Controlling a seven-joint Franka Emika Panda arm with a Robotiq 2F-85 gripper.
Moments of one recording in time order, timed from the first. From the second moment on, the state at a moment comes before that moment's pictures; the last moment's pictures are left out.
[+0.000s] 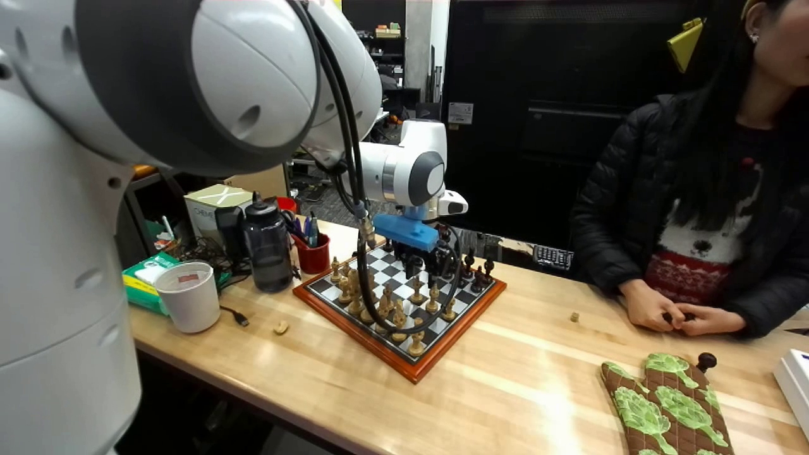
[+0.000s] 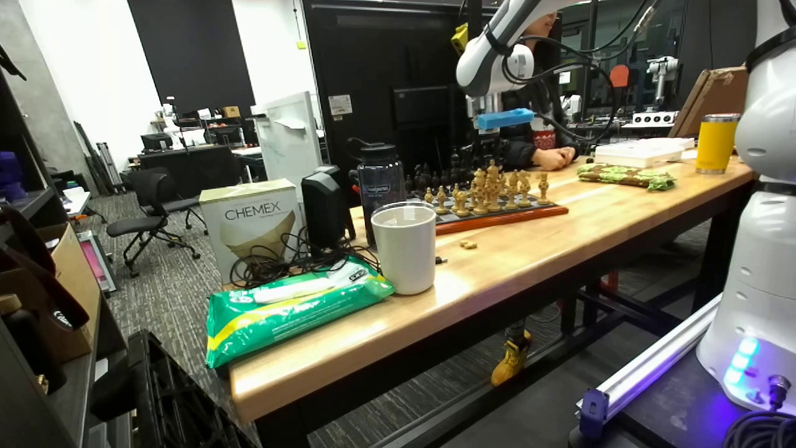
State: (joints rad) arm -0.04 0.18 -0.05 -2.02 -0.05 2.23 0.18
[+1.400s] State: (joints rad) arm -0.03 0.11 -0.05 -2.03 -0.08 2.23 0.17
